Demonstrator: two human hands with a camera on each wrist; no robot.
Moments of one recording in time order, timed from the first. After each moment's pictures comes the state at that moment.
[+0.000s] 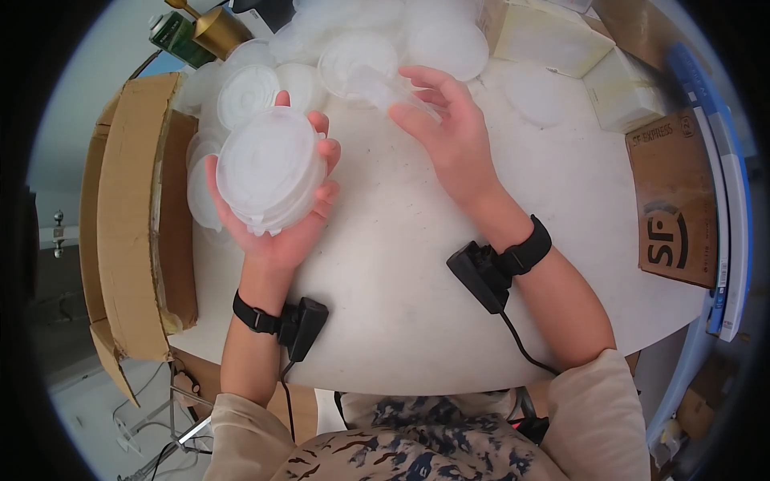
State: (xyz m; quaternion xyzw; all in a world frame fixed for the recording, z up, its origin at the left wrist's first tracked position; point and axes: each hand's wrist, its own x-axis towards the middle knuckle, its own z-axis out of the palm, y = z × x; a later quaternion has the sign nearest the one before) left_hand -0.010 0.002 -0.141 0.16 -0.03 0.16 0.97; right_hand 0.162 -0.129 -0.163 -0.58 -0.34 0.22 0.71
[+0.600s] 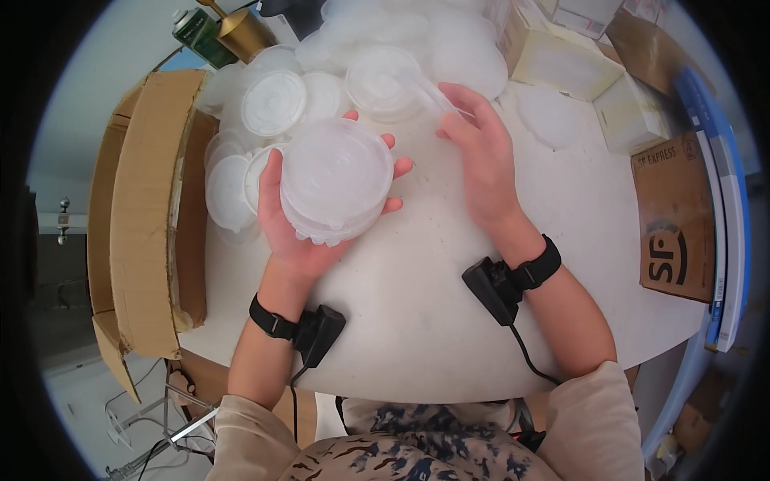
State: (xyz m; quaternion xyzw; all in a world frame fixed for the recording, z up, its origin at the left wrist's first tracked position) left_hand -0.004 -0.007 -0.137 0.18 0.01 0.13 0.97; right_hand 0.159 -0.131 -0.156 -0.54 -0.29 0.24 0.75
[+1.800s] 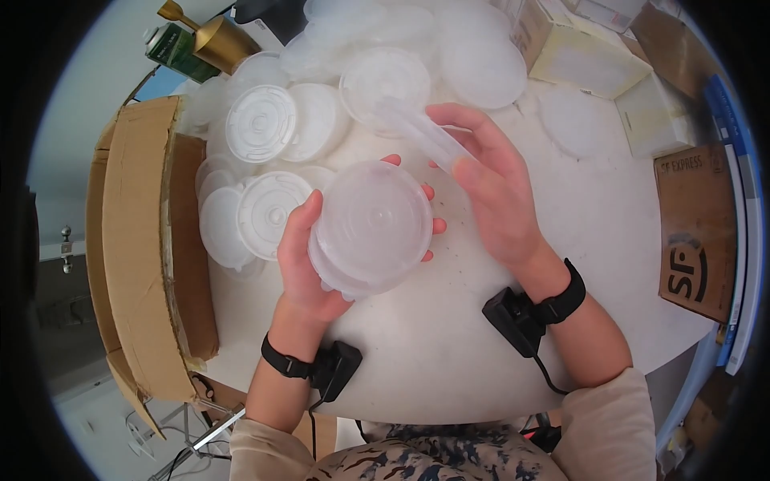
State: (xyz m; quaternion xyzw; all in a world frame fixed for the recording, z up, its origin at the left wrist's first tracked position) left_hand -0.002 -0.012 -0.135 0.25 0.12 0.04 0.96; right_hand 0.157 -0.134 -0.153 -0.52 -0.32 0.34 0.71
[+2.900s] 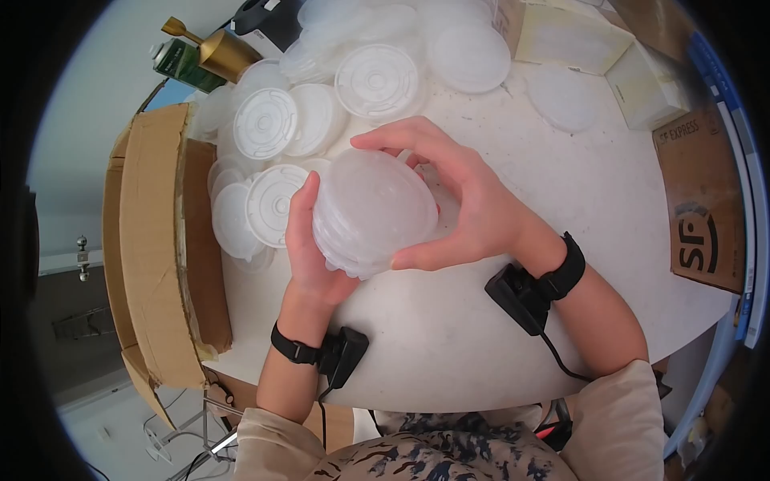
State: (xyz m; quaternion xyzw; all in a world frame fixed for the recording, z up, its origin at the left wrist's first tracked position) left_hand -0.005 -0.018 -0.126 0.35 0.24 0.07 0.90; right_hand 0.154 -0.131 -0.156 -0.47 -0.56 0.30 0.62
